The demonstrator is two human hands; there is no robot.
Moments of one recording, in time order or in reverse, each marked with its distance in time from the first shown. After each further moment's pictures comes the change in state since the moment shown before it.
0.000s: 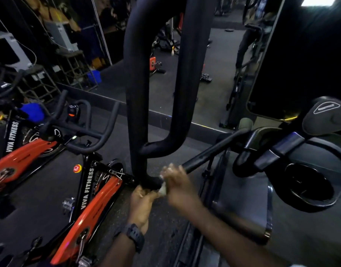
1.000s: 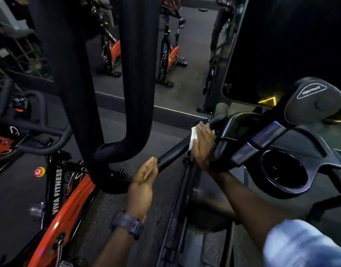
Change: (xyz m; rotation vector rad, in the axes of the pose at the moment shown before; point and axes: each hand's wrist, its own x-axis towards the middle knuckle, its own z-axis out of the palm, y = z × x) left_hand 0.017 0.005 0.078 0.104 -0.205 0.082; right_hand 0.027 0.132 -0.074 -0.167 0.613 0.182
